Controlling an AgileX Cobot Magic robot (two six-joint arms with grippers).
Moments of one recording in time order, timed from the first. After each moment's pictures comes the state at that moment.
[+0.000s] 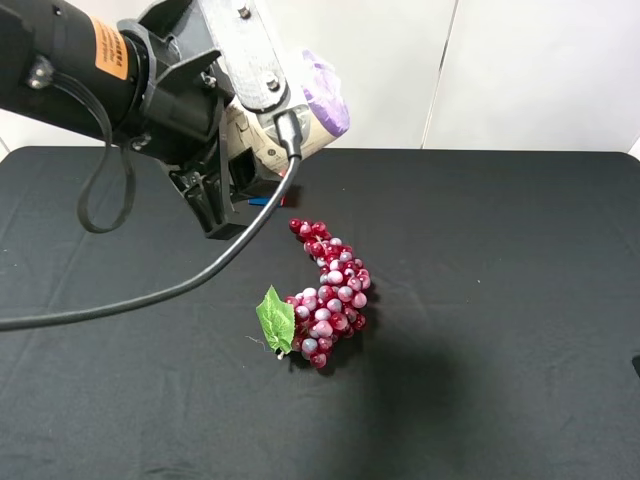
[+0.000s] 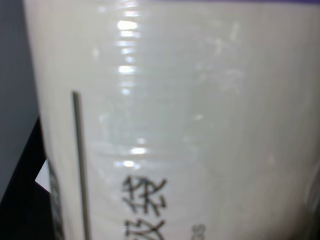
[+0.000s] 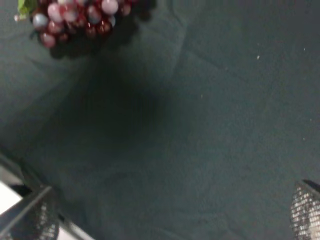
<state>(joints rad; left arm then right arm) -0.83 1.32 -0.93 0.13 0.28 0.46 0.54 0.43 -0.64 0.06 1.15 -0.03</state>
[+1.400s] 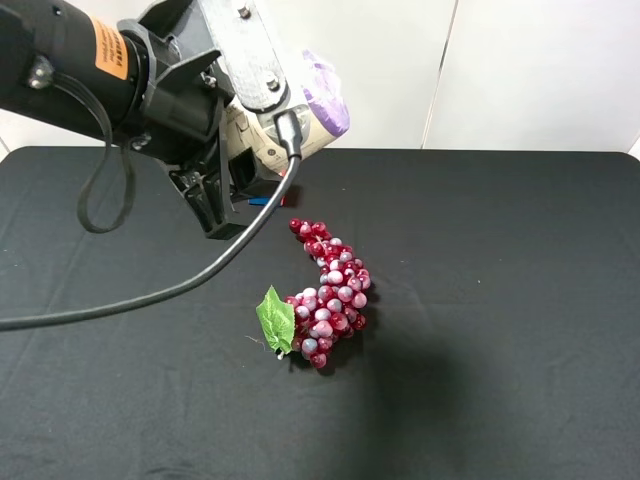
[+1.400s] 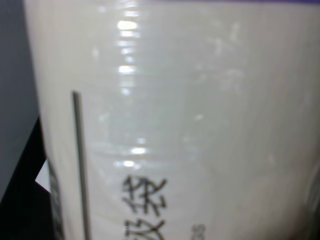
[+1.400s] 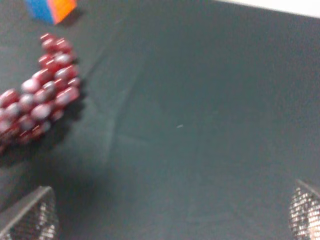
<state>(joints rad) -0.83 1.32 -0.93 0.13 0.28 0.46 0.26 0.02 -0.49 0.03 1.03 -0.01</state>
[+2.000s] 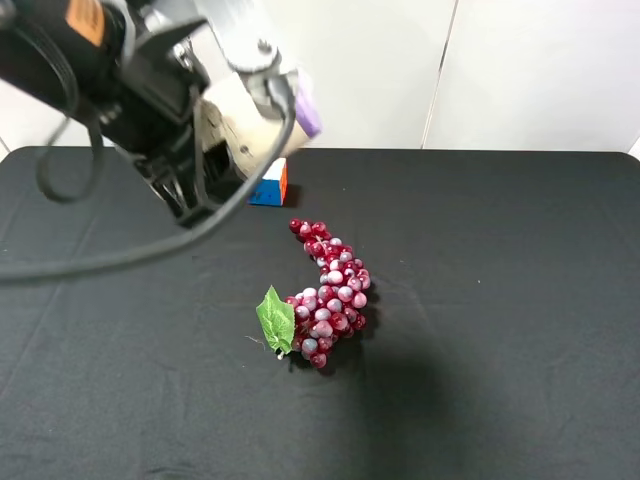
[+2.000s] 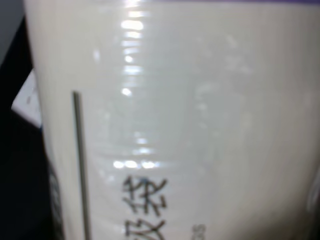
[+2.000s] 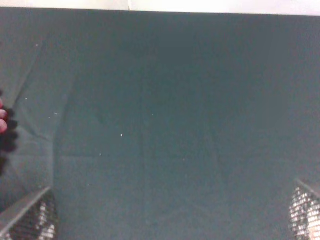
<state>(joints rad) -0.83 1.32 -1.08 0.18 0.65 0.28 0.05 0.00 -0.49 0.03 1.03 -0.01</state>
